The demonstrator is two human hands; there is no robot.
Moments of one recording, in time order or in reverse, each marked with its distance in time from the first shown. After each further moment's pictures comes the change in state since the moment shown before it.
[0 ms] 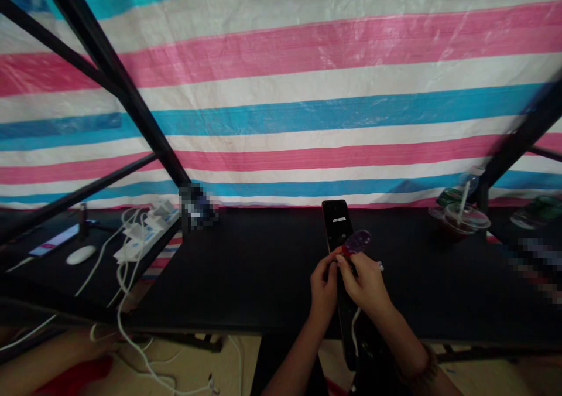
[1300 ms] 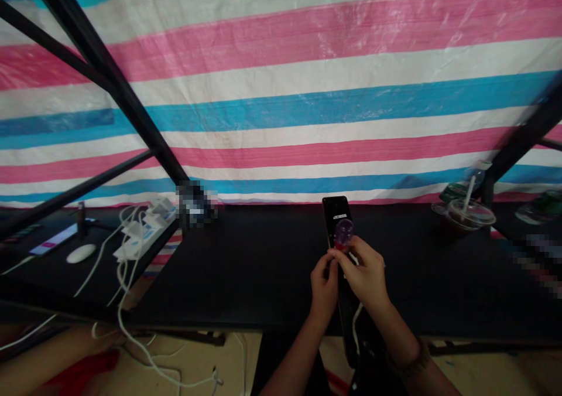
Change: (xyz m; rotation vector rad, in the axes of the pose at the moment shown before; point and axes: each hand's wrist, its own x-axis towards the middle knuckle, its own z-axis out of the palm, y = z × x) left_hand 0.000 0.000 0.000 0.038 0.030 -0.003; right_hand 0.014 -0.008 0.006 0.166 0.115 0.206
